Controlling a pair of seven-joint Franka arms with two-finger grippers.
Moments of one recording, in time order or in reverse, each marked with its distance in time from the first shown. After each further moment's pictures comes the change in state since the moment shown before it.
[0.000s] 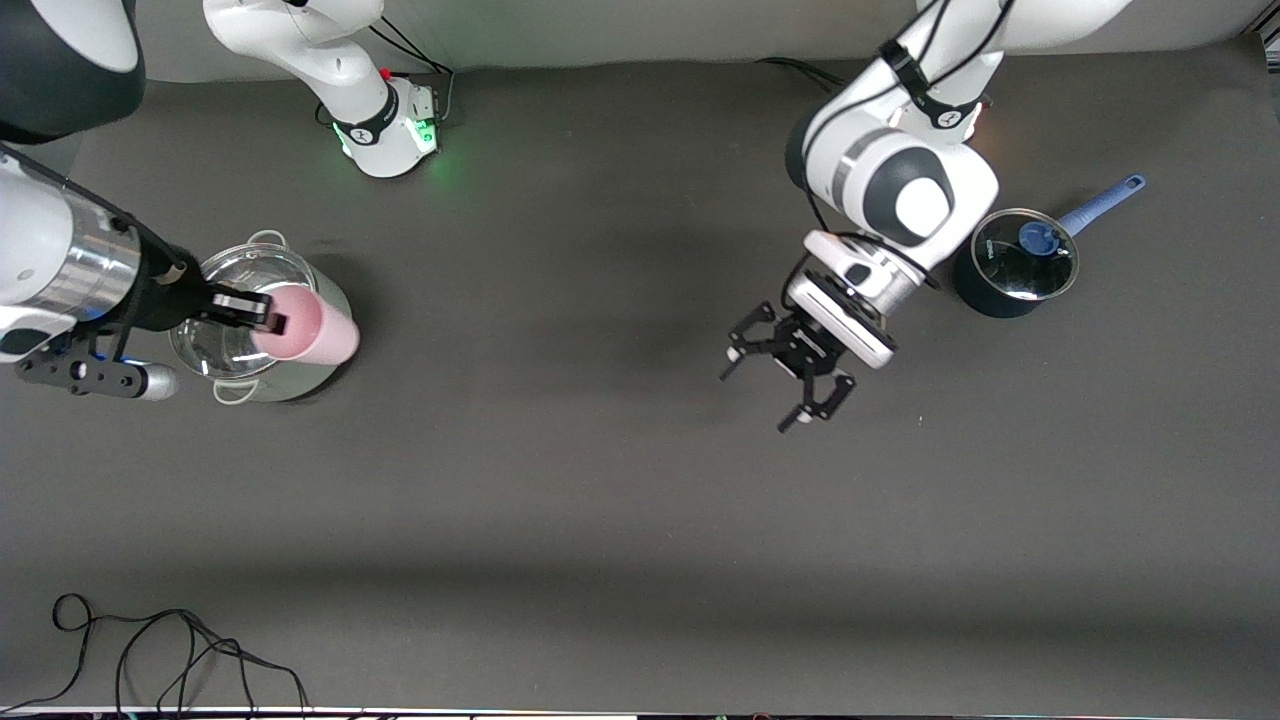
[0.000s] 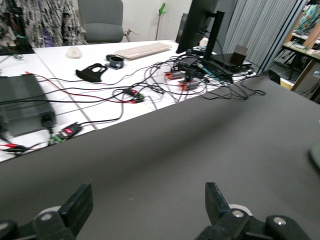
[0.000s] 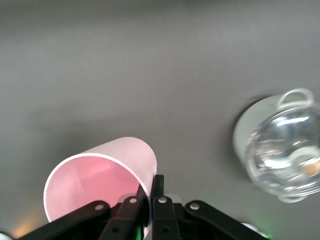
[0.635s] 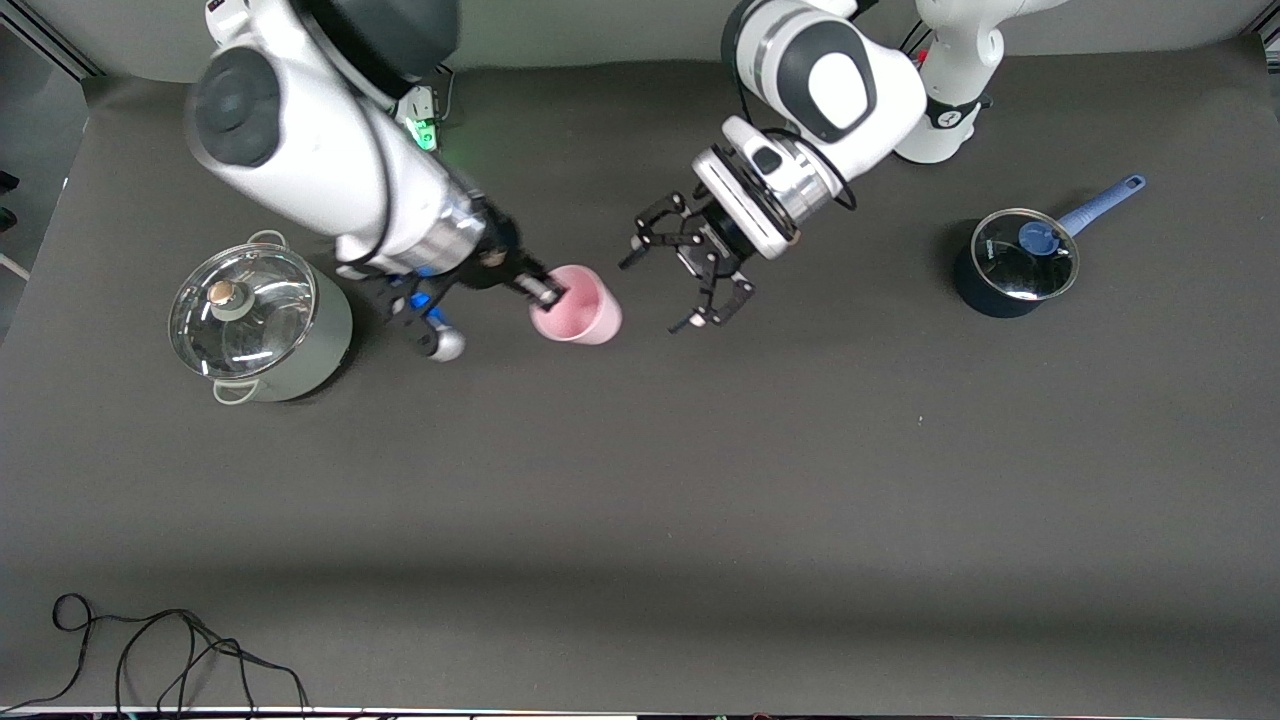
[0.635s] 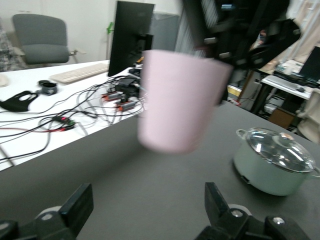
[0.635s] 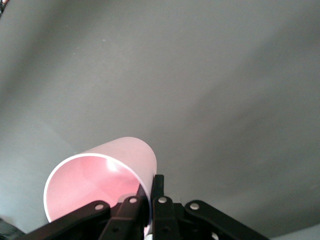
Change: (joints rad) left arm -0.022 -0.099 -0.191 0.000 -0.091 0.014 -0.010; right arm 0.215 0.088 0.163 0.021 0.181 0.246 0.915
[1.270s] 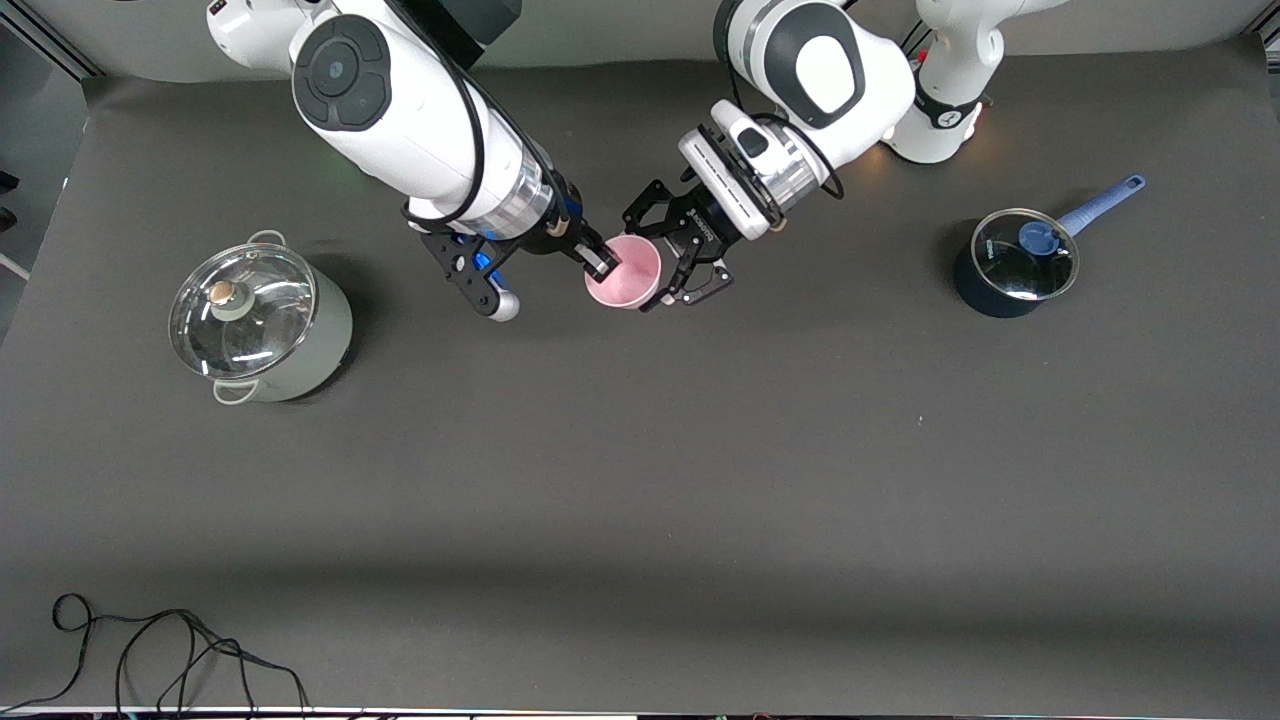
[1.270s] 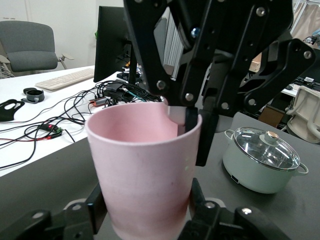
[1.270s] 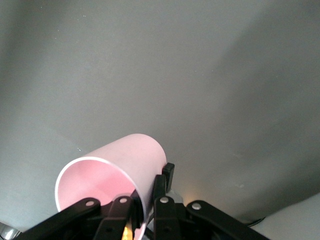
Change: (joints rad) left arm -0.007 -0.016 -0.049 0.002 0.001 -0.008 0.018; right arm 0.120 0.007 0.017 -0.020 0.013 0.072 0.325
